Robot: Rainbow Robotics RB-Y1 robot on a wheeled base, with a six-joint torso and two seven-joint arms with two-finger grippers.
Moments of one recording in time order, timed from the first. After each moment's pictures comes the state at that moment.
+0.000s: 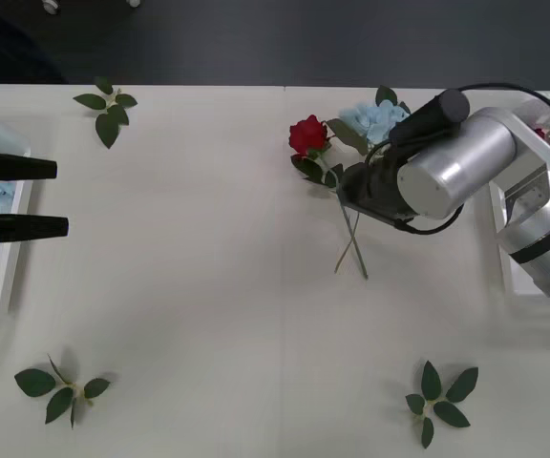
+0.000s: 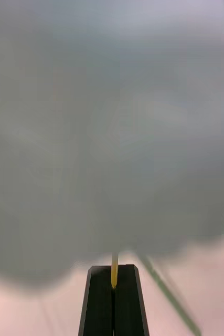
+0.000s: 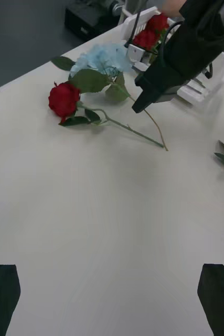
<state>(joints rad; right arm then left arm) -0.64 -0.55 0.48 -1.63 -0.63 1.29 0.59 -0.37 0.43 0.67 -1.74 1.42 1.92 -2.54</state>
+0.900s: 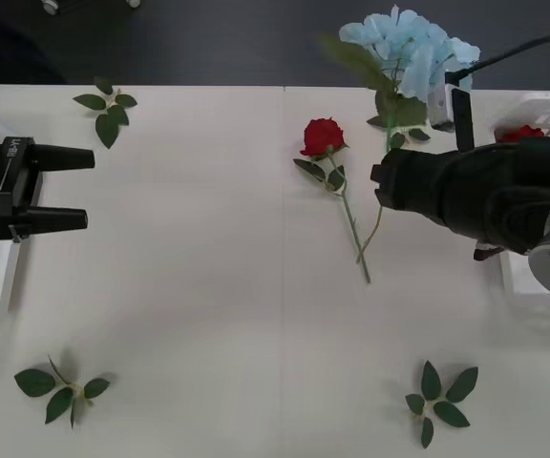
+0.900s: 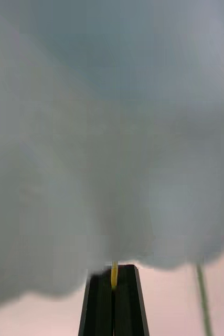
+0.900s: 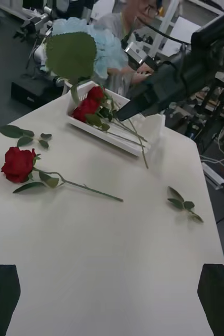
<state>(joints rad) -0.27 -0.83 0.30 -2.24 -0.72 0.93 0.86 -0.44 0.42 0.60 -1.49 1.65 1.92 -2.67</state>
